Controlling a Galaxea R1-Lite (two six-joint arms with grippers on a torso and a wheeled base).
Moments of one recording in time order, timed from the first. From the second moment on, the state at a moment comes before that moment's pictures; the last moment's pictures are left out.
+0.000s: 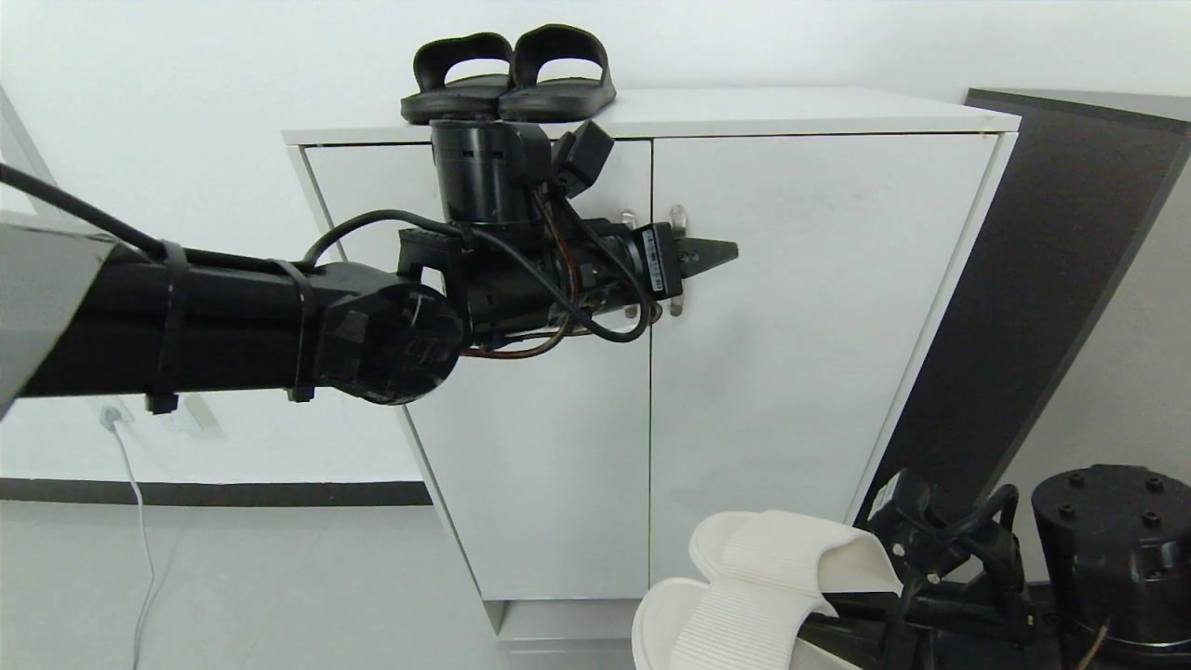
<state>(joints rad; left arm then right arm) -0.61 1.92 -1.47 -0.42 -0.32 -0.35 0.78 1.48 -0.40 -0.60 0.17 0.02</state>
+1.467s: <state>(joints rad) -0.64 1.62 -1.15 -0.43 -0.39 -0.36 0.85 1.47 -0.30 -0.74 0.22 0.00</state>
